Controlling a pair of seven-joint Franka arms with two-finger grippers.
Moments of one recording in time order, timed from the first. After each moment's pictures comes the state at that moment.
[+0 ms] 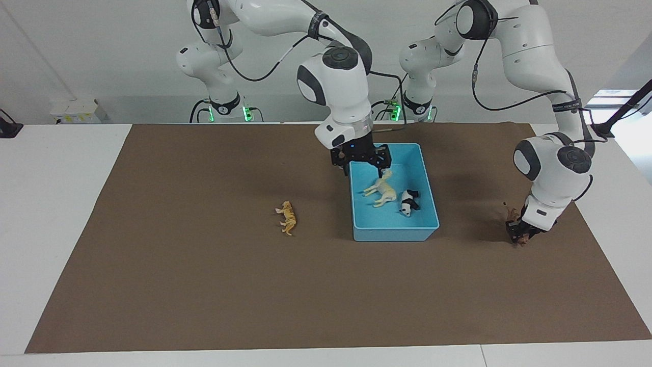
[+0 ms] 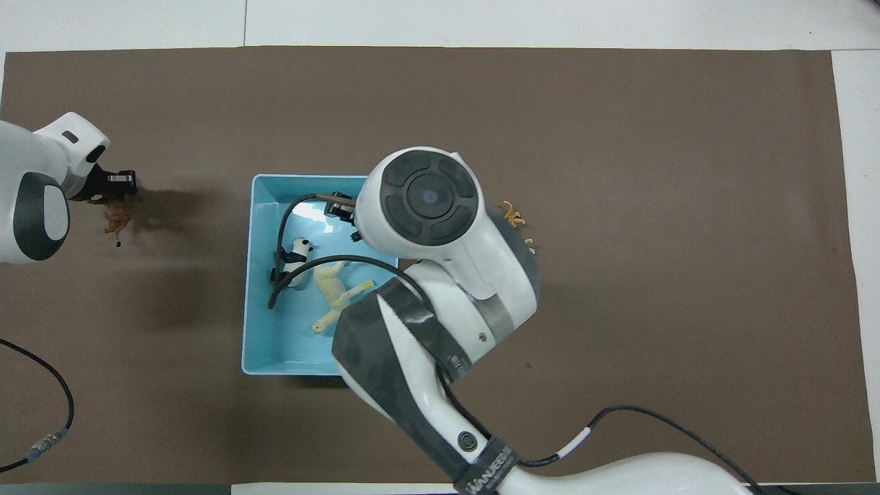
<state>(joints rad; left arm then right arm) 0.19 0.45 -0.09 -1.76 0.19 2.29 -0.05 0.73 0.41 -0.12 -1.41 0.14 2.03 0.85</state>
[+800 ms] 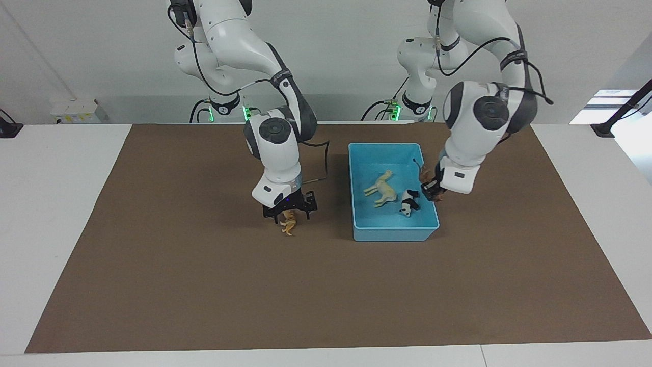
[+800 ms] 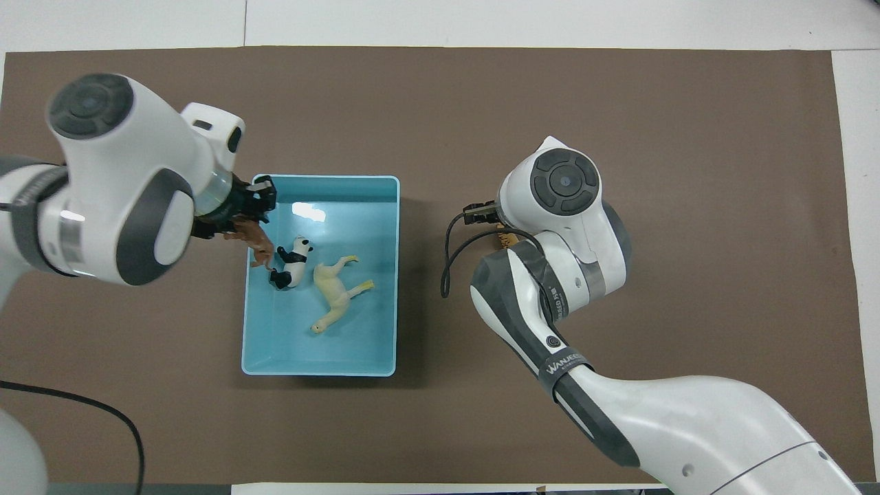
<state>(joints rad) -0.23 0.18 -0.11 -1.88 0.01 1.99 -0.73 0.56 0.40 -0.12 -1.84 0.04 2.34 0.29</state>
